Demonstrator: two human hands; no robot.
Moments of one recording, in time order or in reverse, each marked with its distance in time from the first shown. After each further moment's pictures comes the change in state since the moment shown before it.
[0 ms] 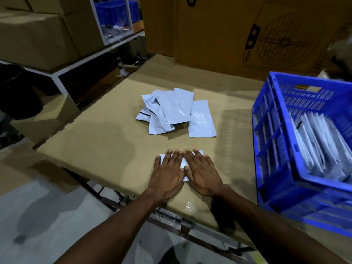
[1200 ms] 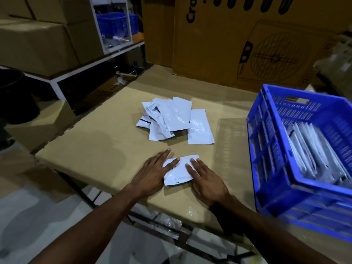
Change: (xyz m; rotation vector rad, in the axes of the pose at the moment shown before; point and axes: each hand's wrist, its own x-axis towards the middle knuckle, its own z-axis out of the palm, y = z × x) left_hand 0.001 -0.067 -0.033 -0.063 -0.088 0.258; right_hand -0.018 0.012 -0.007 -0.119 0.074 -0.163
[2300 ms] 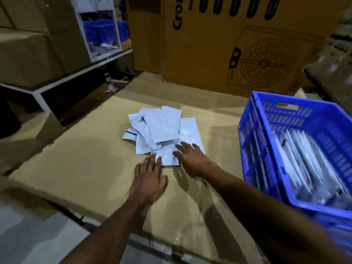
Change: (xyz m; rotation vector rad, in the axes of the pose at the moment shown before) left_hand 0.059 0.014 0.026 0.022 0.140 -0.352; right_hand 0.124 0.053 -0.038 -0.204 -0.274 -0.011
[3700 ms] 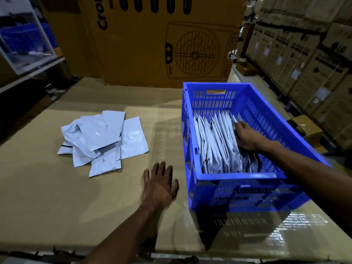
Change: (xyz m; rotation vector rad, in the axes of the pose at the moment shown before) left_hand -0.005 0.207 0.050 -0.028 -0.072 0.250; right_hand -0.266 0.281 -0.024 0.299 -0.018 0.736
